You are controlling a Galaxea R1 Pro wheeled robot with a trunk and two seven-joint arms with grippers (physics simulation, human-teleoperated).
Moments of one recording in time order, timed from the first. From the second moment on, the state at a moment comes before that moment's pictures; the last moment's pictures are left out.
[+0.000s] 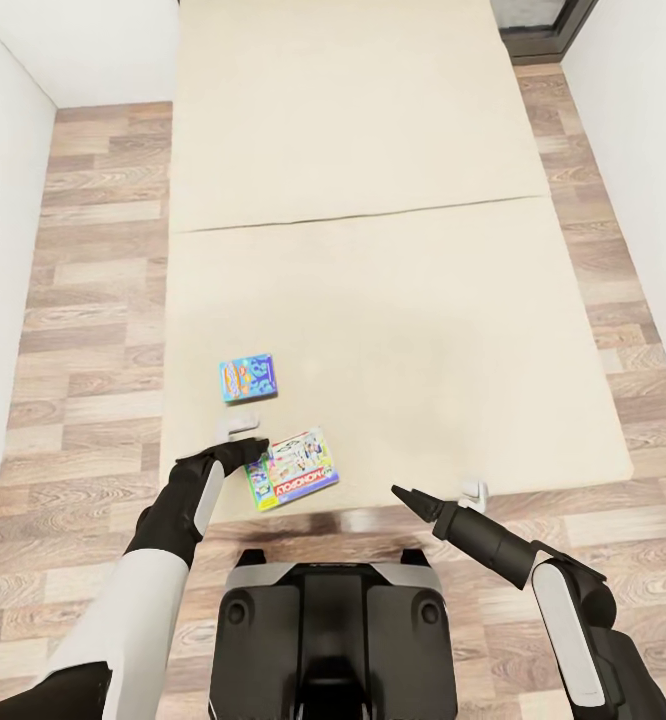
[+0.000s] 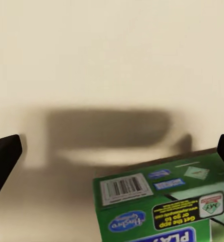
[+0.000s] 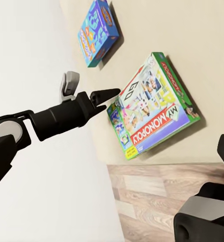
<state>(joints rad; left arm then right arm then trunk) -0.82 -0.13 0.20 -0.86 0.00 0.50 -0.03 -0.27 0.01 -0.17 -1.58 -0.50 0.77 0.73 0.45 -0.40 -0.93</state>
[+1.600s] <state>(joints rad) -0.82 -0.13 0.20 -0.87 0.00 0.50 -0.03 -0.27 0.01 -0.17 -1.57 -0.50 0.76 0.73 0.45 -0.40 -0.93</state>
